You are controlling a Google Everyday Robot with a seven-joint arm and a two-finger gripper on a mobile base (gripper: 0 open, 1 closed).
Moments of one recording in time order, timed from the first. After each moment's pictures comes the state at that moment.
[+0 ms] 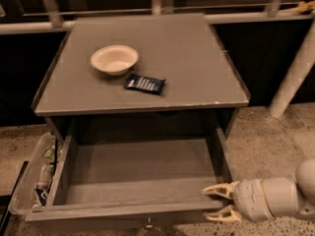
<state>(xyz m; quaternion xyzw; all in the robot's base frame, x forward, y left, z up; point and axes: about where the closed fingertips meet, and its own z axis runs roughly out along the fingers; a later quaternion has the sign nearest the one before) 0.349 -0.153 0.643 -0.67 0.60 0.23 0.37</state>
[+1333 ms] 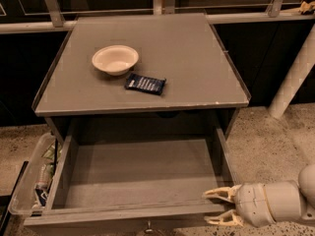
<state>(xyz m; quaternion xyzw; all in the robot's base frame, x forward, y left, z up) 0.338 -0.155 0.640 -0.67 0.60 0.23 0.37</state>
